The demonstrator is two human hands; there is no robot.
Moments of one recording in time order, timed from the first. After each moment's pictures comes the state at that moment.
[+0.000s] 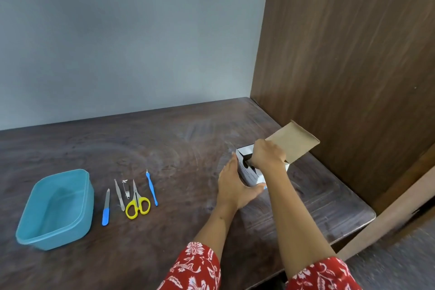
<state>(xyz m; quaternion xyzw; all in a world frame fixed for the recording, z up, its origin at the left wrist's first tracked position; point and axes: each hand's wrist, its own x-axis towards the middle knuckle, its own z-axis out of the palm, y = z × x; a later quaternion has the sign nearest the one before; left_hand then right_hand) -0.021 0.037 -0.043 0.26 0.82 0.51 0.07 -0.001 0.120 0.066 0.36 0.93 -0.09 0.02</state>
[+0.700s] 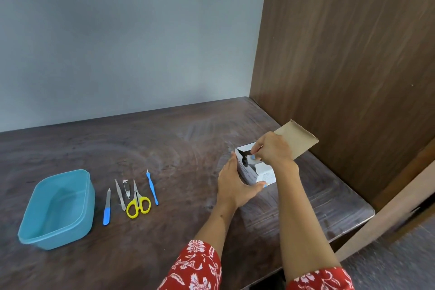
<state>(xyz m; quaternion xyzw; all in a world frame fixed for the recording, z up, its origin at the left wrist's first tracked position) -0.020 0.034 -0.038 0.27 0.81 0.52 0.05 0.005 0.143 0.064 0.34 0.90 -0.26 -0.10</state>
